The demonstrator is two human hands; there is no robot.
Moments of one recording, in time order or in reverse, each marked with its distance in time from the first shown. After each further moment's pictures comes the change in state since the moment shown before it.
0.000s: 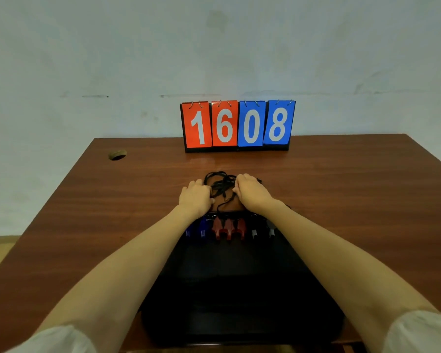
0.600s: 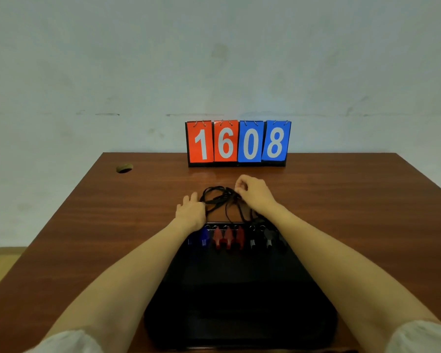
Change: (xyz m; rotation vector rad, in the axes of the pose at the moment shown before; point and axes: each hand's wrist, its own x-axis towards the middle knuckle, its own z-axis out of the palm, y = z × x) left_hand -0.019 -0.007 -0.007 0.007 -0.127 -0.075; right_hand -0.017 -0.017 -0.040 0.298 0.183 0.080
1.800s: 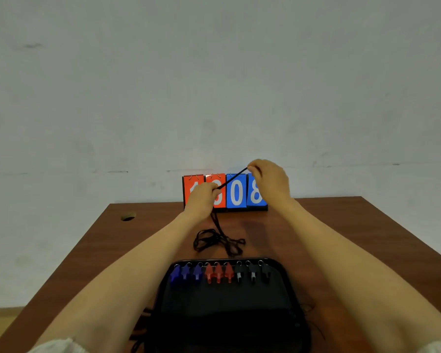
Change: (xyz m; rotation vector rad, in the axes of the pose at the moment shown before) left_hand -0.071 0.068 -0.147 -0.513 0.557 0.270; right_hand -0.055 -0.079 -0.154 -0.162 0.583 -0.251
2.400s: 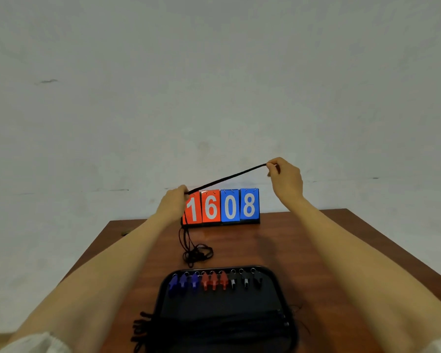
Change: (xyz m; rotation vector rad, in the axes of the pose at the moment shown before) left_hand -0.030 -0.004 -0.068 0.141 0.049 -0.068; right_hand -0.010 0.002 -0.073 0.213 0.163 0.223
